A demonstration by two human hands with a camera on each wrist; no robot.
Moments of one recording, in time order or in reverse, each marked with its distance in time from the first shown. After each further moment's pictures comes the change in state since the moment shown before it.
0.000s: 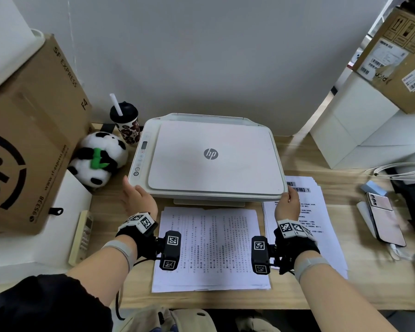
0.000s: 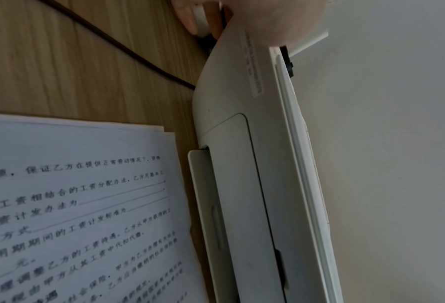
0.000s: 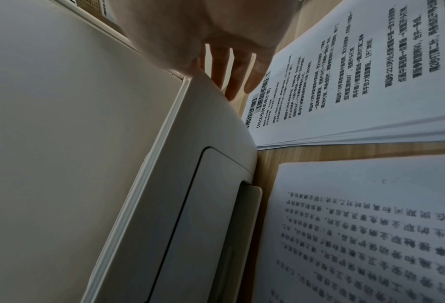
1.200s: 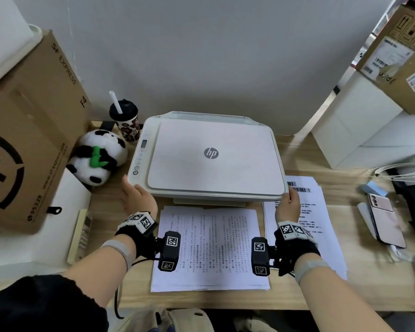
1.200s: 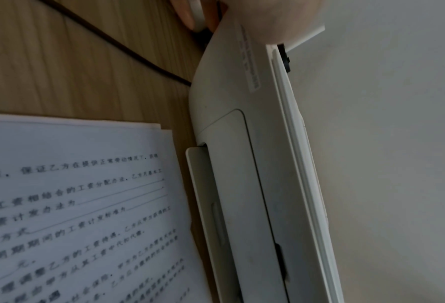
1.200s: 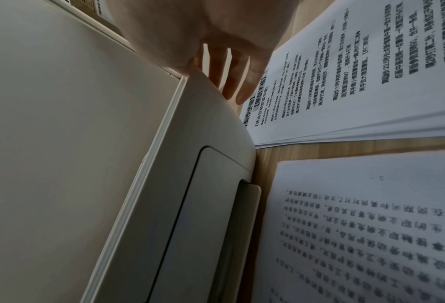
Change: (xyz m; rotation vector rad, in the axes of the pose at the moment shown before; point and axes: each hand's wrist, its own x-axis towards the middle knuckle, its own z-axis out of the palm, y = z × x) left_hand -0.002 0.007 -0.002 0.014 0.006 -0.014; right_hand 0.001 0.004 0.001 0.029 0.000 0.022
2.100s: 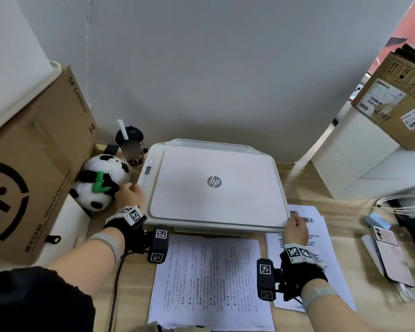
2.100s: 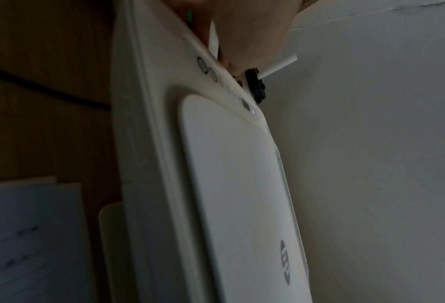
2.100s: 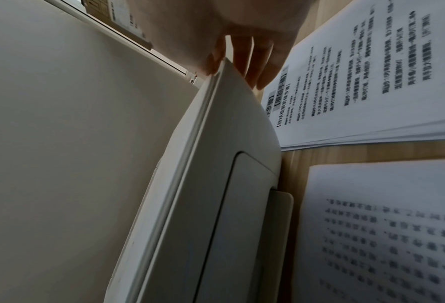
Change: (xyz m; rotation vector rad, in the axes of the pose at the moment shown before) left_hand 0.076 0.039 -0.004 0.149 -0.158 -0.029; right_hand 0.019 -0.018 0.001 -0.115 0.046 0.105
